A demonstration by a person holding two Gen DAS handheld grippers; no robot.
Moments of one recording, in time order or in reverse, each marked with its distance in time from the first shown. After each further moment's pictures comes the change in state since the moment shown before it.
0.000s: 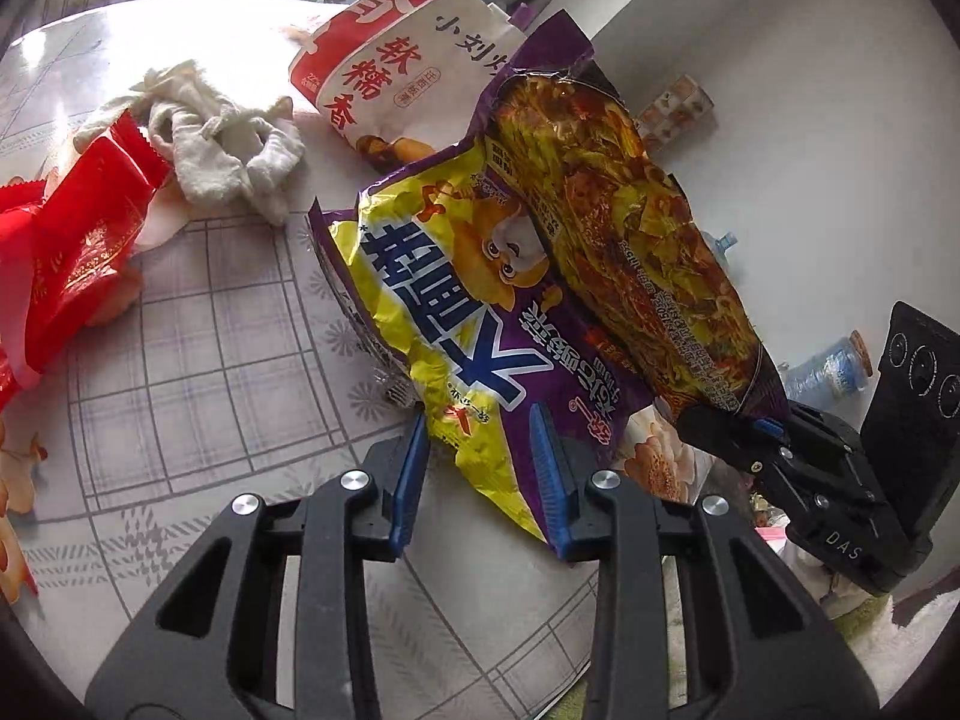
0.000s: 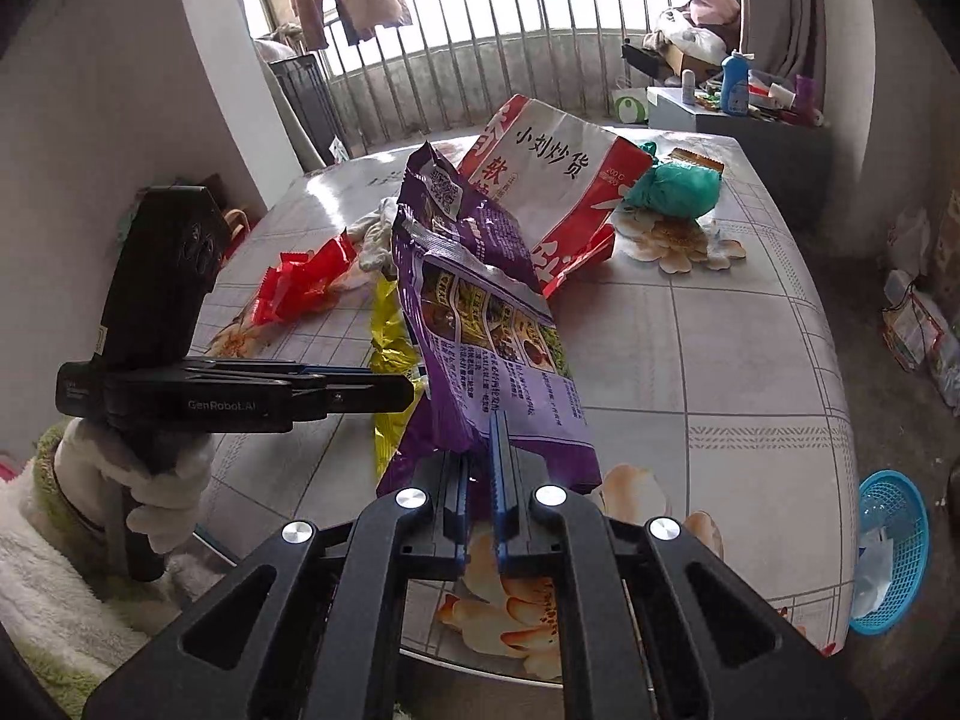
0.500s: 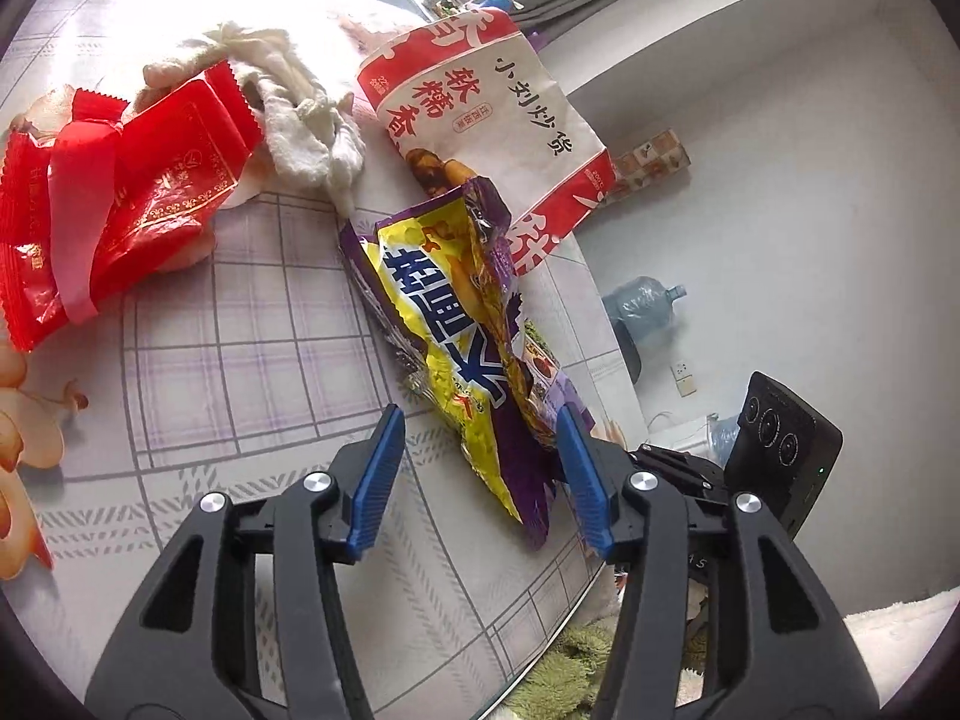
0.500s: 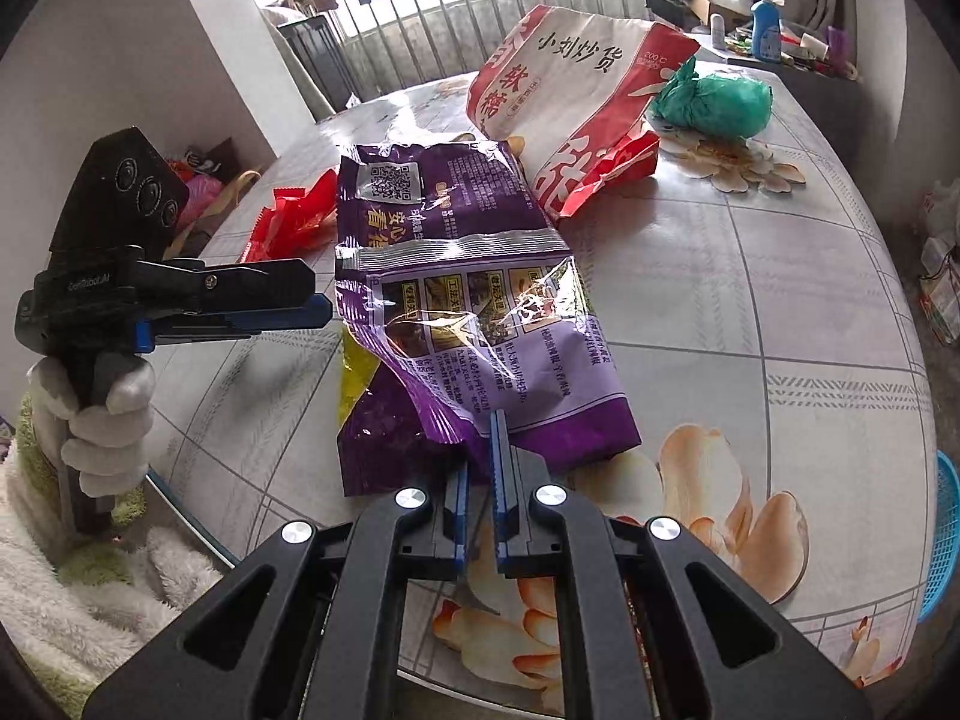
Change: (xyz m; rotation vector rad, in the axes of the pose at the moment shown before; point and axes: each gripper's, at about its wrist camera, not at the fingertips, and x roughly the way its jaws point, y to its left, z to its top) left arm -0.027 0.042 -0.003 -0.142 -0.044 -0.180; right arm 0.041 -0.009 -0.015 0.023 0.098 0.078
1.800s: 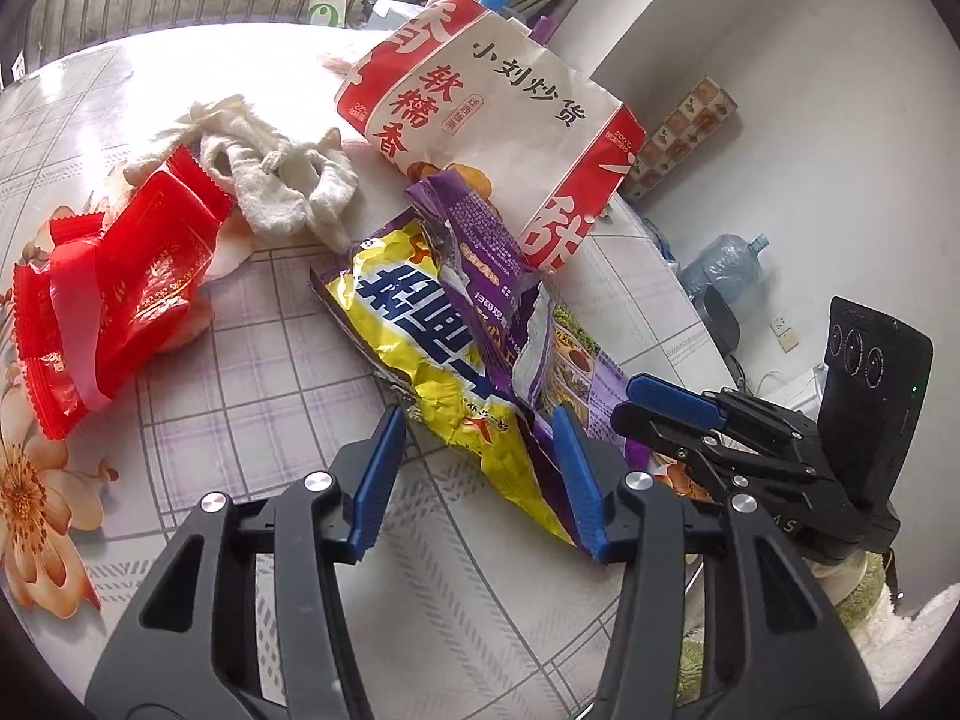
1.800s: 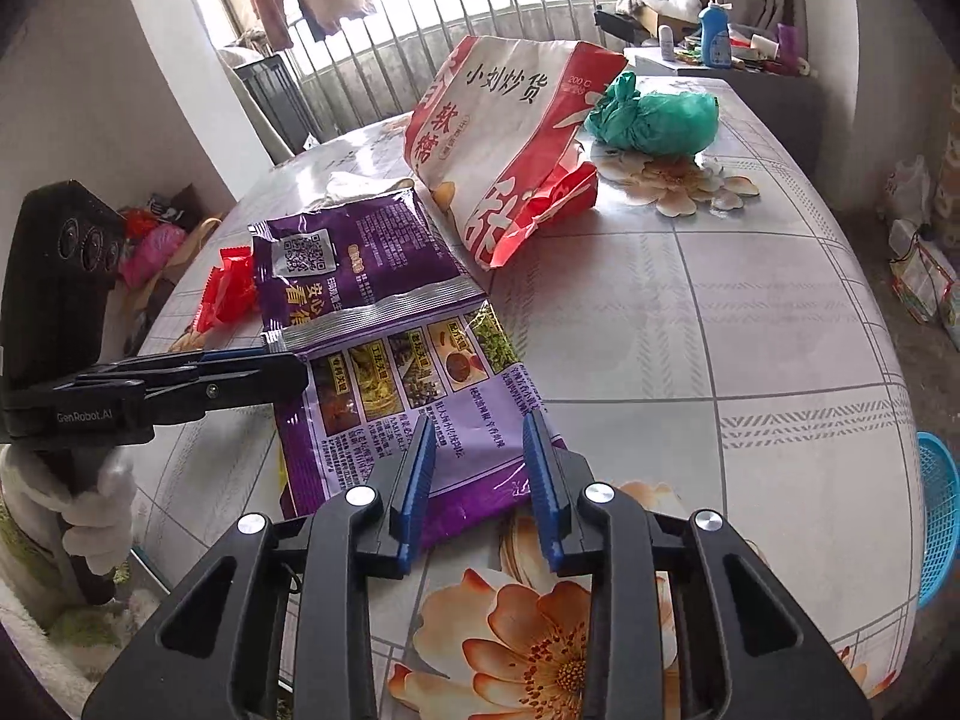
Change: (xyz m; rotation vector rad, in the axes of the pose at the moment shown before) left arm 0.015 -0.025 0.003 0.173 0.000 0.269; right arm 0.007 -0.016 0.017 0.086 -0.076 -0.063
